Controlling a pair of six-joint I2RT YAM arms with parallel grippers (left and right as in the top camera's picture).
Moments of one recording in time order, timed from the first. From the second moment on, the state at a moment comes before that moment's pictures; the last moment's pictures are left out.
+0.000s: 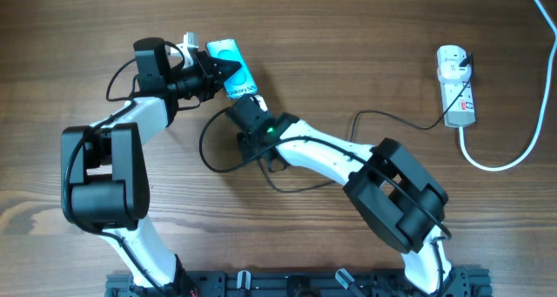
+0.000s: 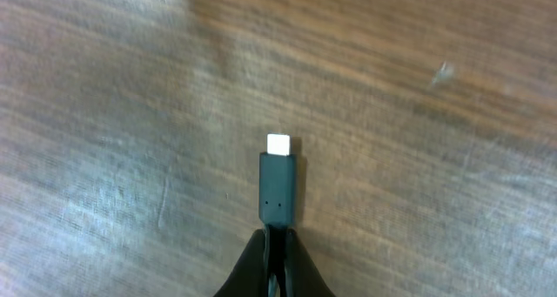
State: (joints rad) left arm 0.03 1.97 1.06 0.28 0.99 -0.95; right arm 0.84 2.09 1.38 -0.46 0.04 0.48
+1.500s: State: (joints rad) left arm 0.00 1.97 1.06 0.61 1.16 -1.25; right arm 0.64 1.70 1.34 -0.52 -0.41 0.44
